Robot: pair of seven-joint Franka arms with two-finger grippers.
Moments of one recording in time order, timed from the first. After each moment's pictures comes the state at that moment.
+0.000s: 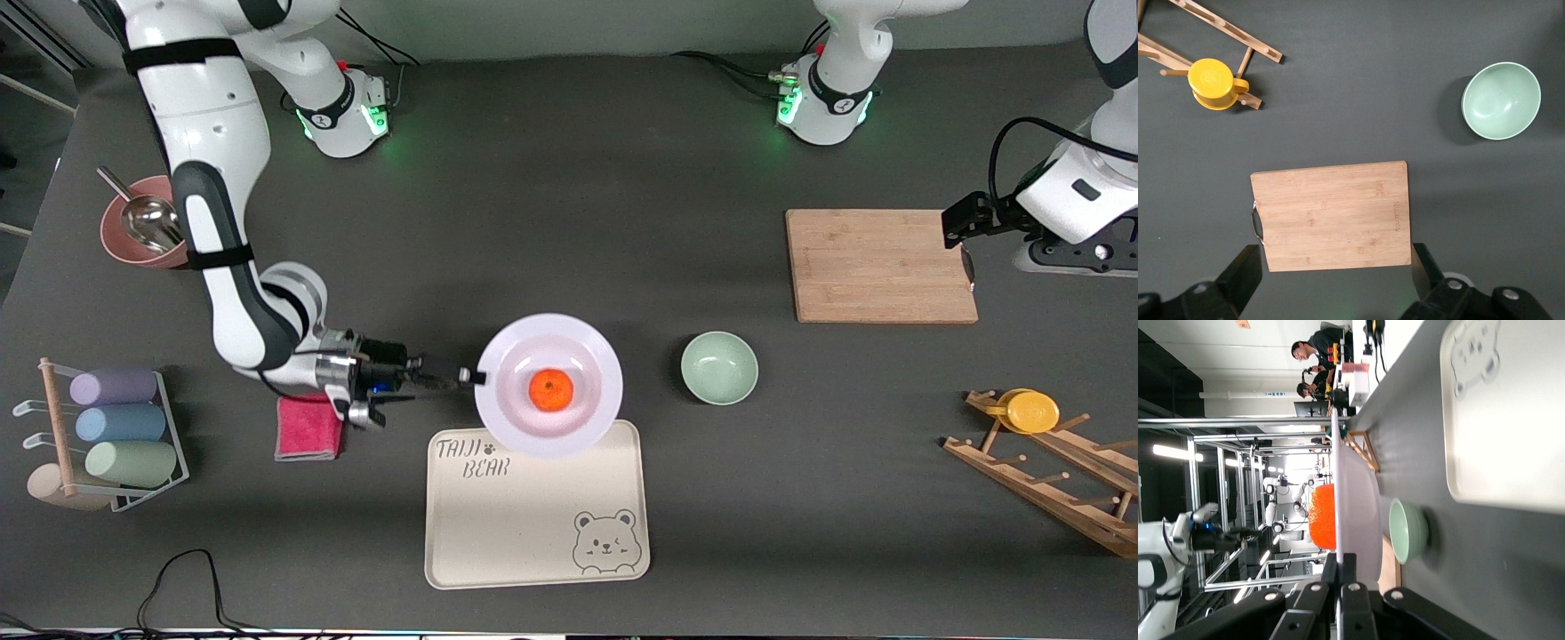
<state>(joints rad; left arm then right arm) 0.00 -0.10 -0.05 -1.81 0.04 1.65 0.04 0.36 0.68 -0.19 -1.71 1.78 1.84 -0.77</state>
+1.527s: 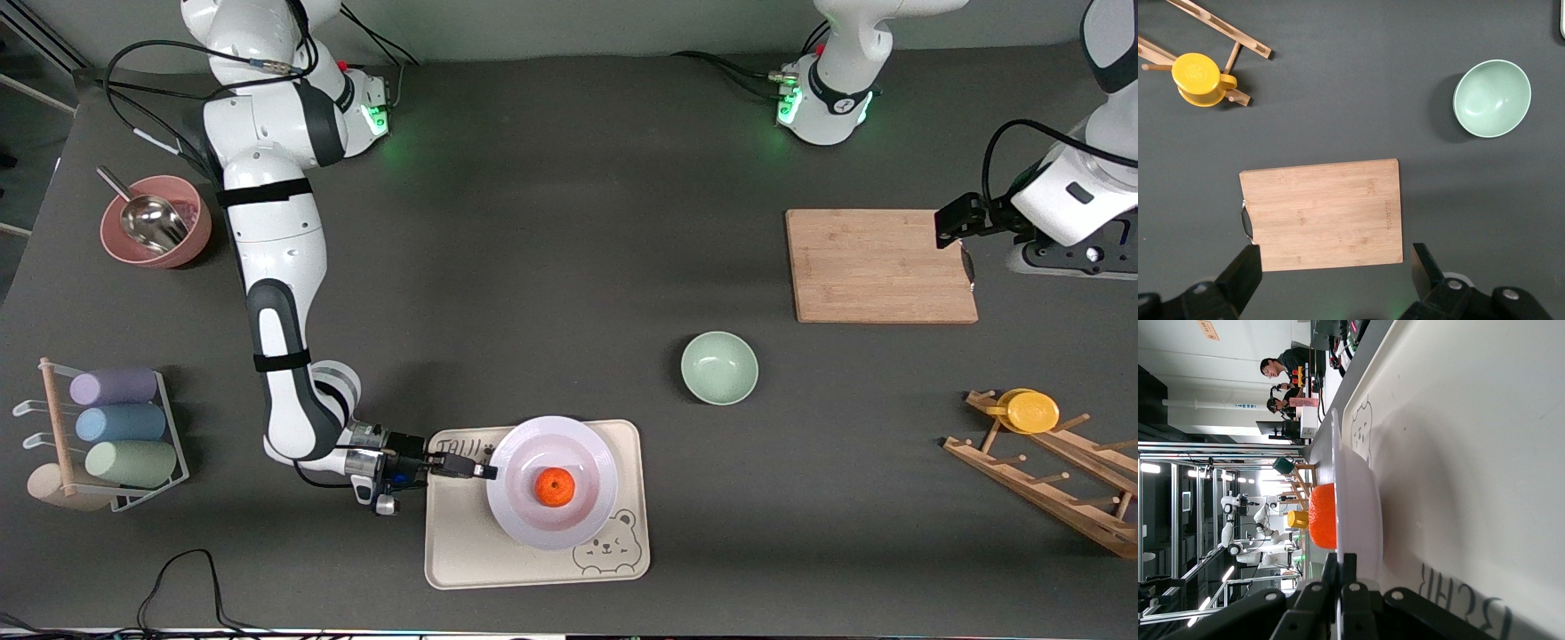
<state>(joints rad) 0.00 -0.10 -0.05 -1.83 0.02 1.65 0.04 0.33 1.18 -0.23 -1.16 1.80 1.91 -0.74</state>
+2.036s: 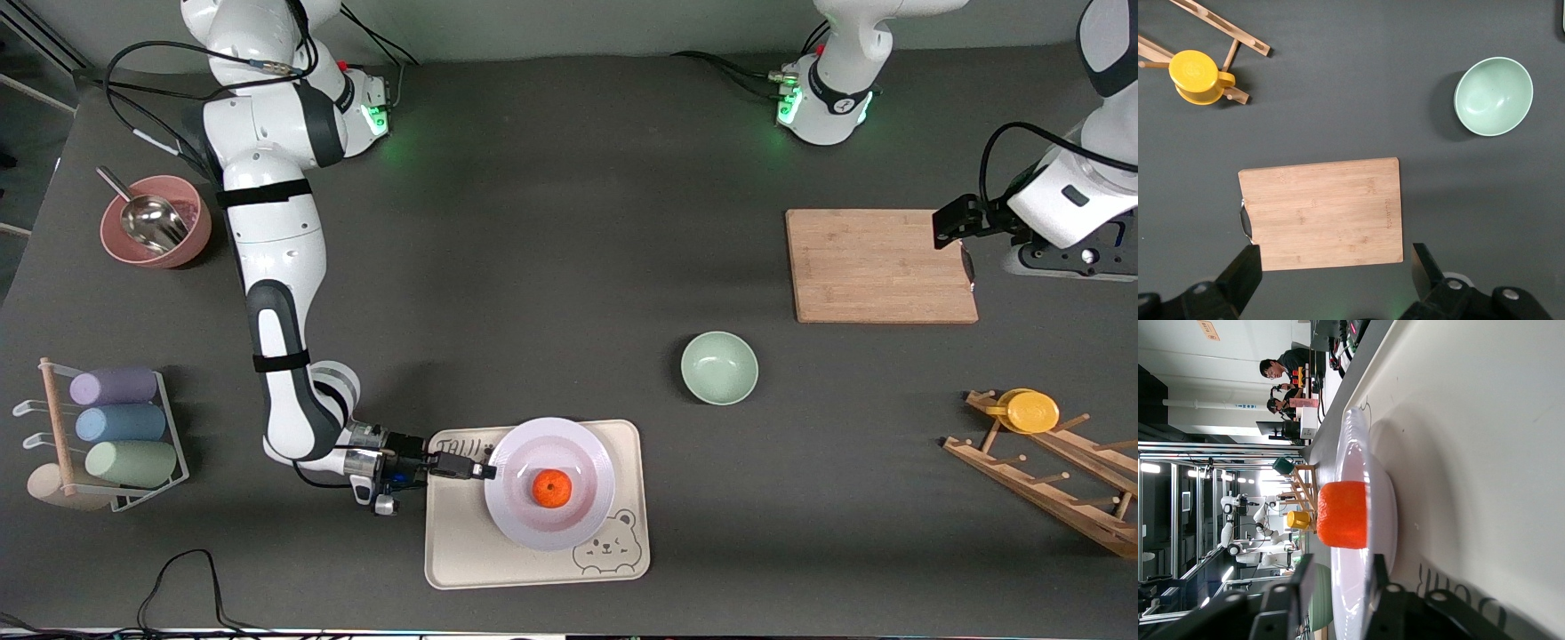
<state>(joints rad) 0.00 -0.10 -0.05 -1.84 0.01 1.66 0.04 0.32 1.18 -0.23 -1.16 1.80 1.90 -0.75</state>
